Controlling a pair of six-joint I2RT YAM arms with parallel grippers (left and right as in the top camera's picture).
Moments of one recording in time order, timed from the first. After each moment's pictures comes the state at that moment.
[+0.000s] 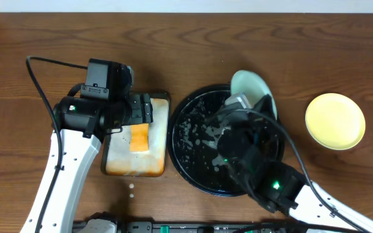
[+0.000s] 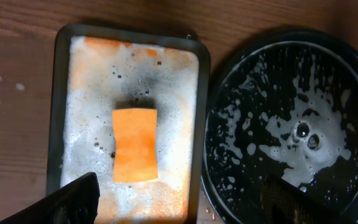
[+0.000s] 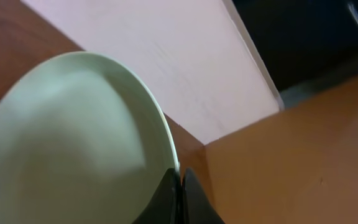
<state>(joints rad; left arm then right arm) -0.18 1.30 1.26 -1.07 0.13 -0.27 0.94 1.12 0.81 -0.14 1.27 -0.43</state>
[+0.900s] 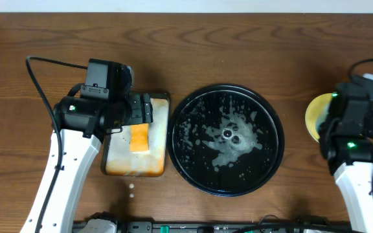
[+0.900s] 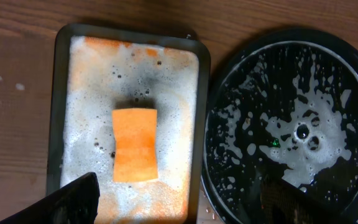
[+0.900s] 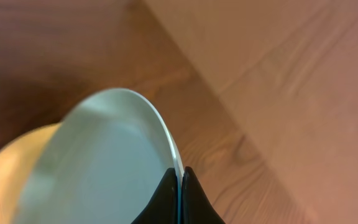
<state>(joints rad) -0.18 1.30 1.26 -1.07 0.13 -0.27 -0.09 1.13 0.81 -0.33 0.81 -0.03</state>
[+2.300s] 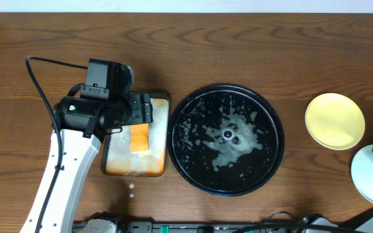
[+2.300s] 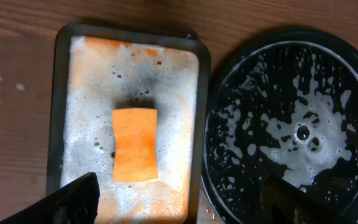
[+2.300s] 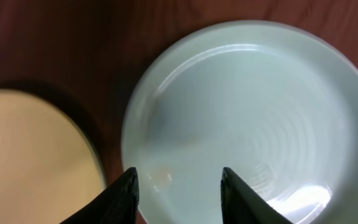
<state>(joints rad) -0.18 1.30 1.26 -1.07 0.13 -0.27 -0.86 1.39 0.81 -0.47 0.03 0.40</state>
